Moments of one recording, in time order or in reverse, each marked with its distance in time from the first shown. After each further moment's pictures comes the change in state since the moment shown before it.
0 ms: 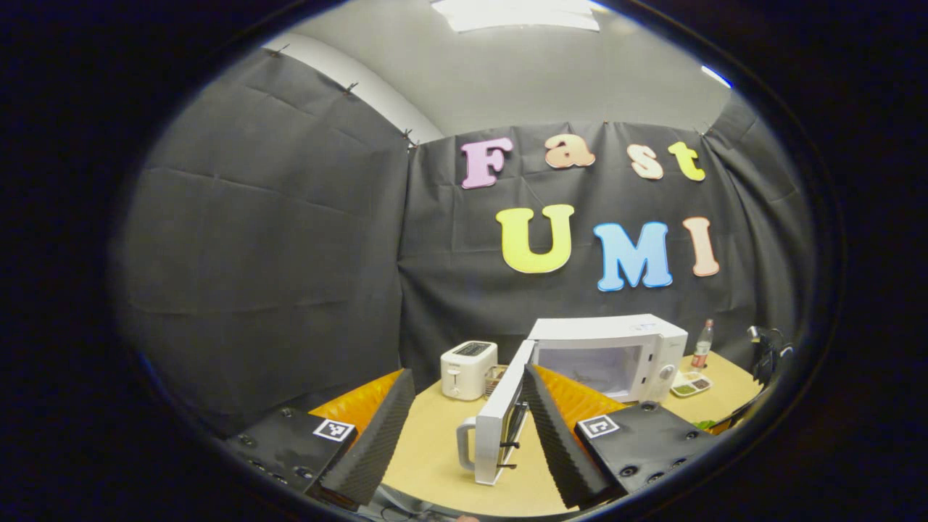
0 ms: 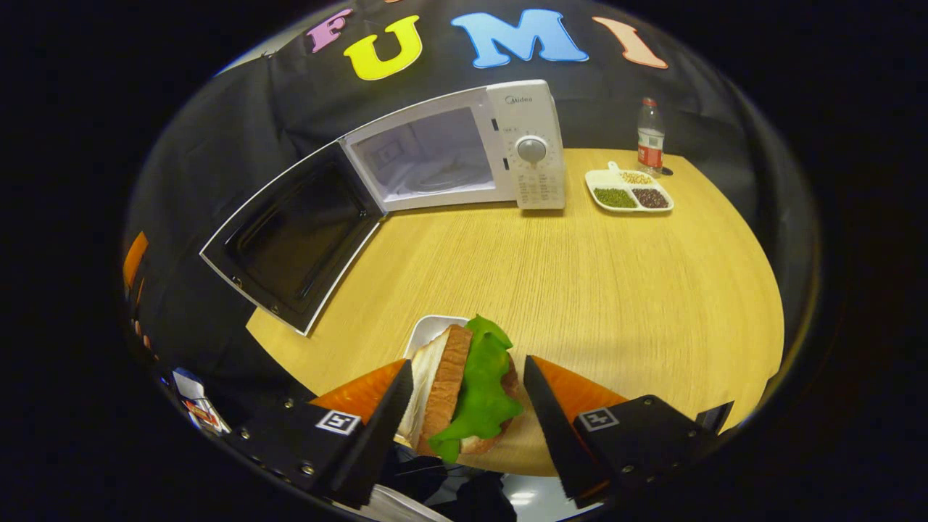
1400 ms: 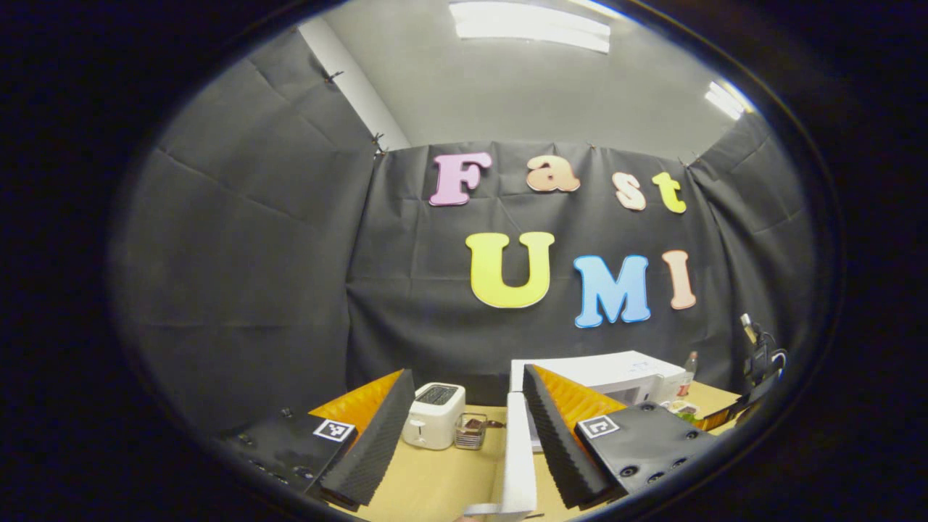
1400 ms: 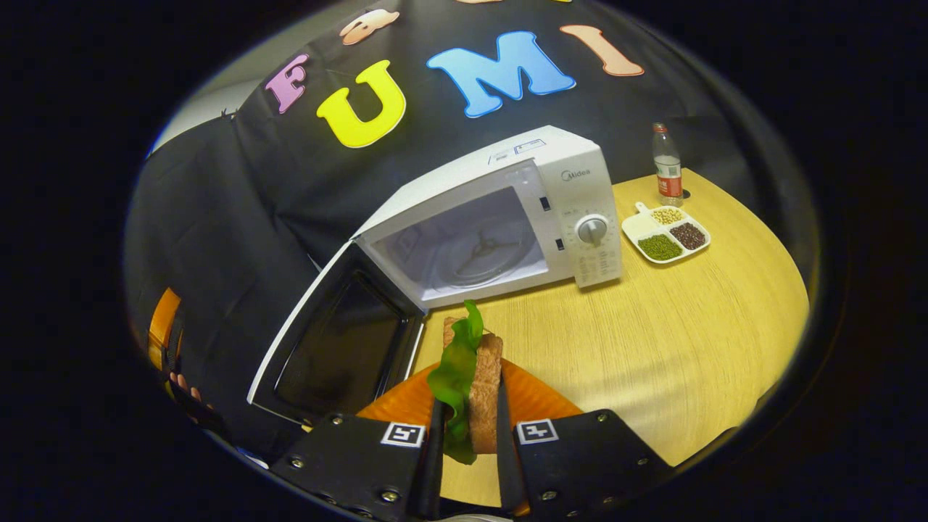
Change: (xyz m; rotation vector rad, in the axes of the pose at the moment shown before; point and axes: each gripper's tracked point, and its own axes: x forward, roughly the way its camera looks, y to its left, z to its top) left arm 0.165 0.020 0.038 -0.068 -0.102 -0.223; right arm 0.042 0.109 0.152 0.185 -0.301 0.007
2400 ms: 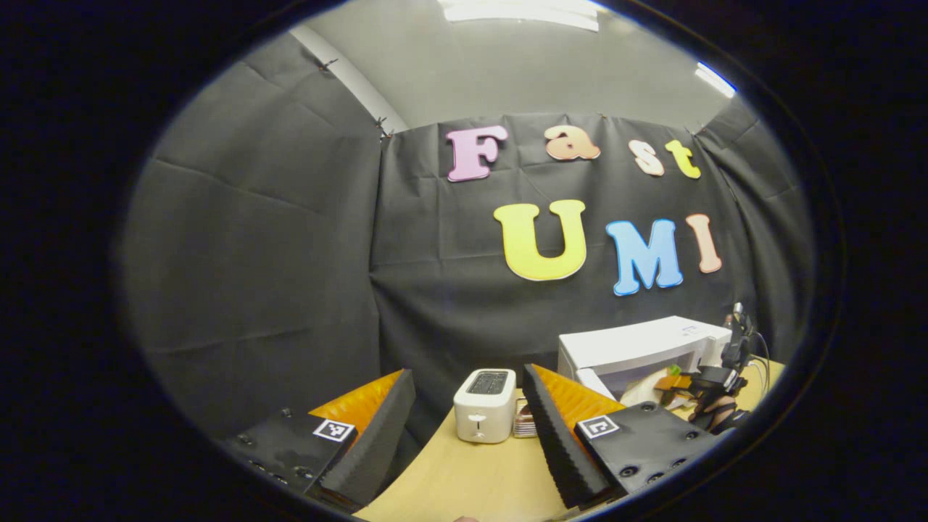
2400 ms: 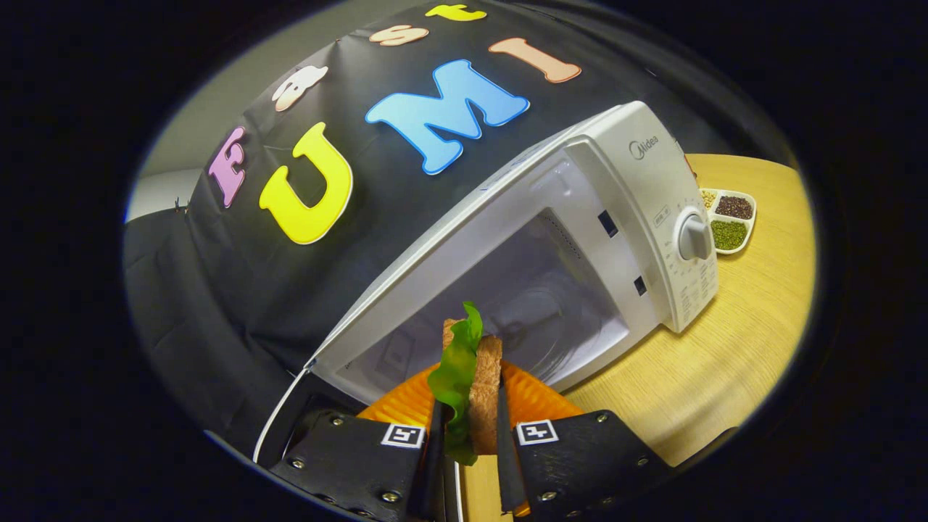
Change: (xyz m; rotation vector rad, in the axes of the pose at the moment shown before) left arm 0.034 0.094 -0.027 0.105 0.098 0.050; right arm 0.180 0.009 0.085 0.295 -0.391 -0.037
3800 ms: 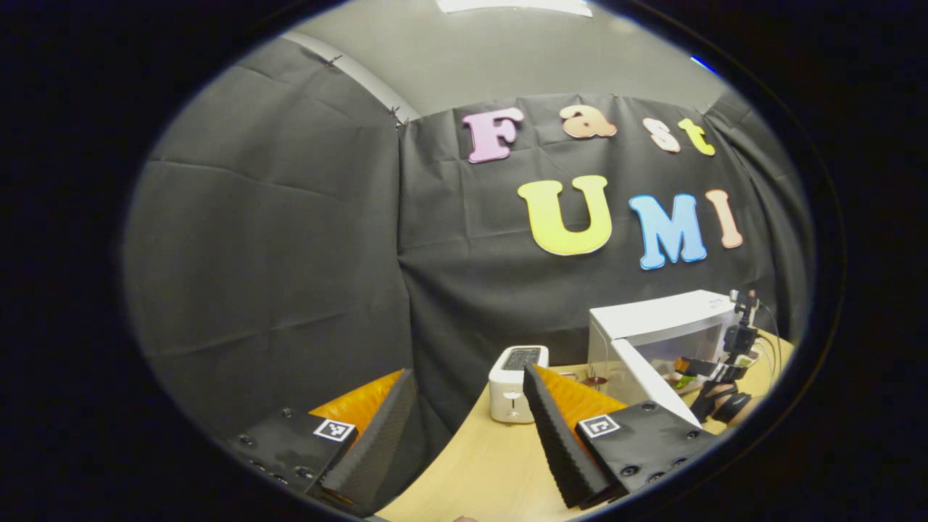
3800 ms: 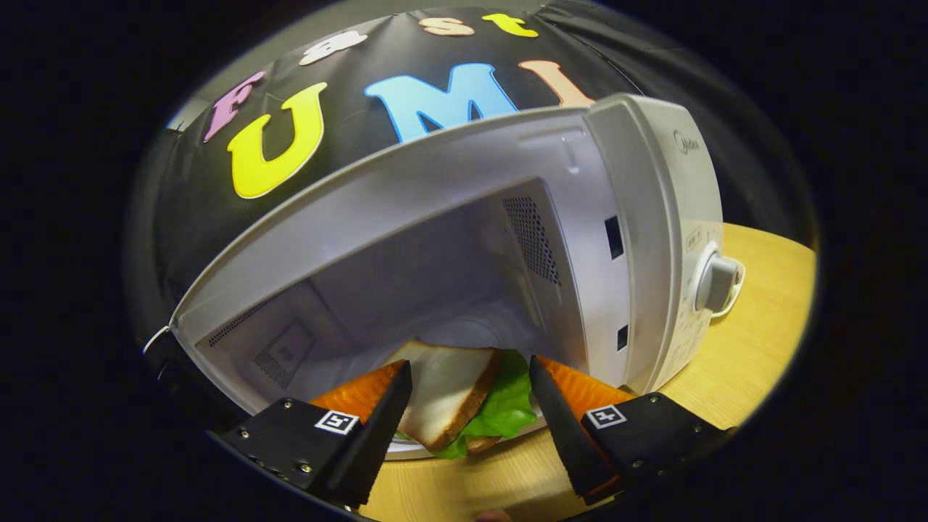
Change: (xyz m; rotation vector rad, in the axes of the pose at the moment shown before) left arm -0.011 0.036 -0.037 0.046 0.053 0.098; right arm 0.043 -0.060 0.014 -0.338 -0.107 -0.217
